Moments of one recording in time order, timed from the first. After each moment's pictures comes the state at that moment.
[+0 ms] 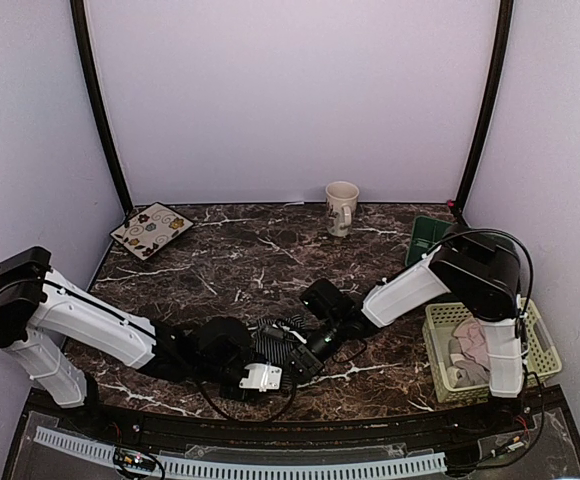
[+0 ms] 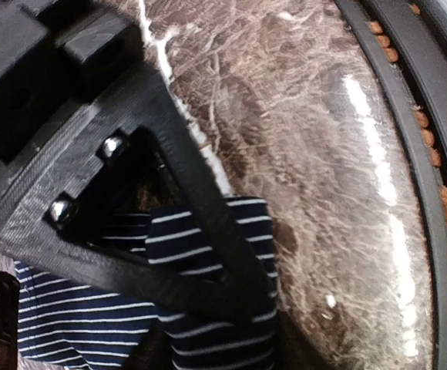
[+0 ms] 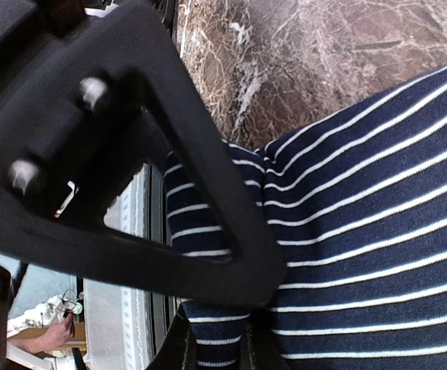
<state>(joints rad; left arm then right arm) -1.20 1.56 0.61 0.08 0.01 0.64 0.97 2.12 1.07 0.06 -1.03 0.22</state>
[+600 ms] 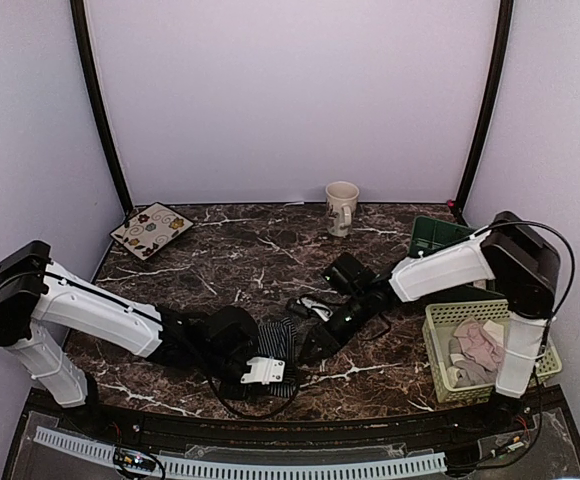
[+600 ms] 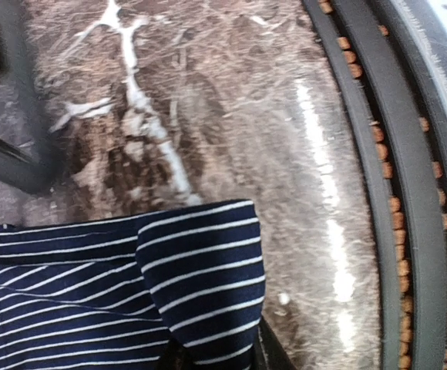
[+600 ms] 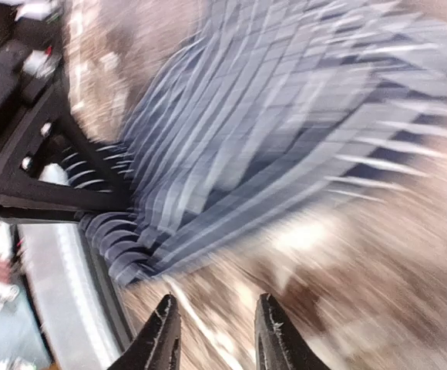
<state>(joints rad) -1.17 1.60 0.72 -0.13 0.16 0.52 0.89 1.92 1.07 -0.27 -0.74 0.15</state>
